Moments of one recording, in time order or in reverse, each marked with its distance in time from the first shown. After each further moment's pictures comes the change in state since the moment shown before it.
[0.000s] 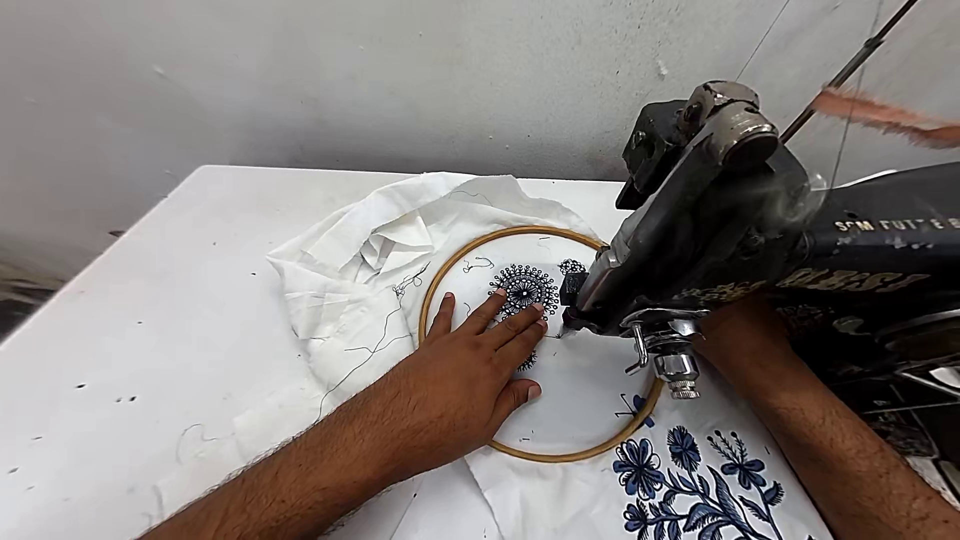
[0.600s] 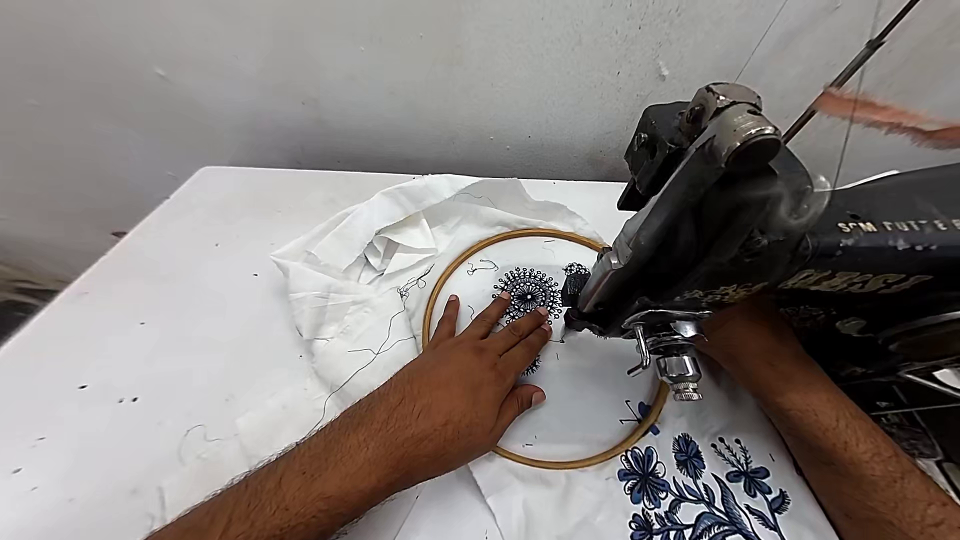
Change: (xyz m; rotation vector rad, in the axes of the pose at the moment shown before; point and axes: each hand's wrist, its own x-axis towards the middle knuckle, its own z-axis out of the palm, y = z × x) left_hand -0.001 0.003 0.001 0.003 -0.007 0.004; right_hand 0.003 0.008 0.001 0.006 -0.032 -0.010
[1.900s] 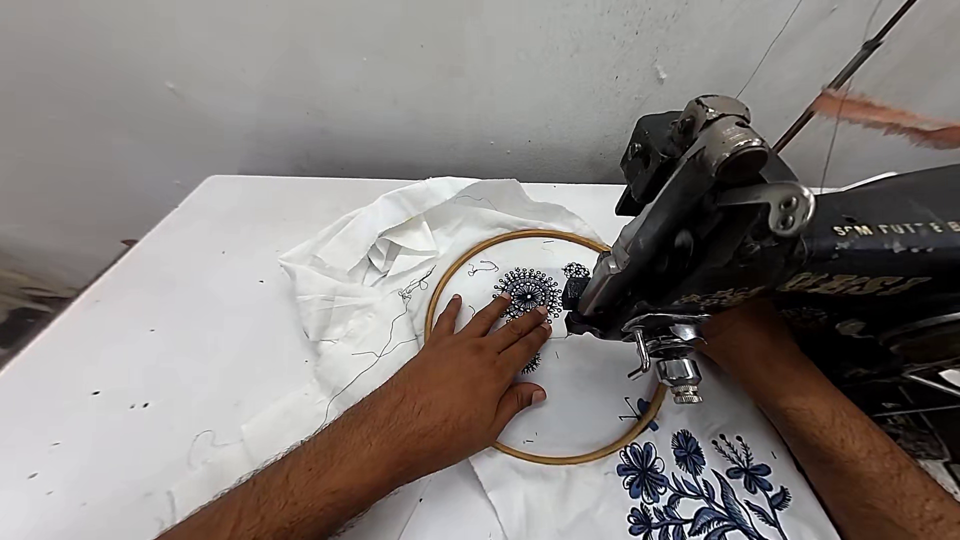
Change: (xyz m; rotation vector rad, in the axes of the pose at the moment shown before) left_hand 0.002 -0.005 0.001 0.035 0.050 0.019; right_hand -0.001 -0.008 -0.006 -0.032 -0.063 0.051
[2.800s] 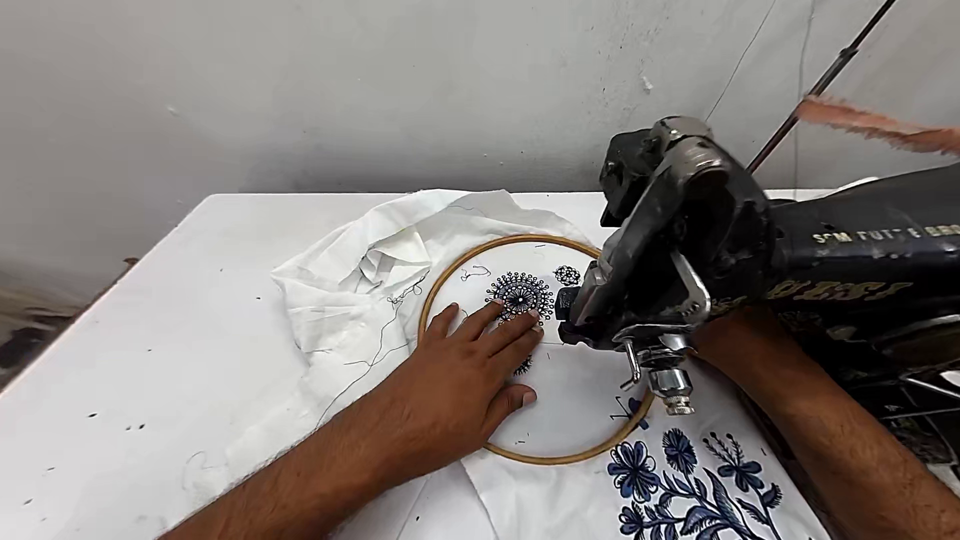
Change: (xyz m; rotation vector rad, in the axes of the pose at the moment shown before) left_hand 0.004 -0.011 -0.001 0.036 0.002 0.041; right_hand 0.004 -0.012 -0.013 -0.008 -0.132 0.155
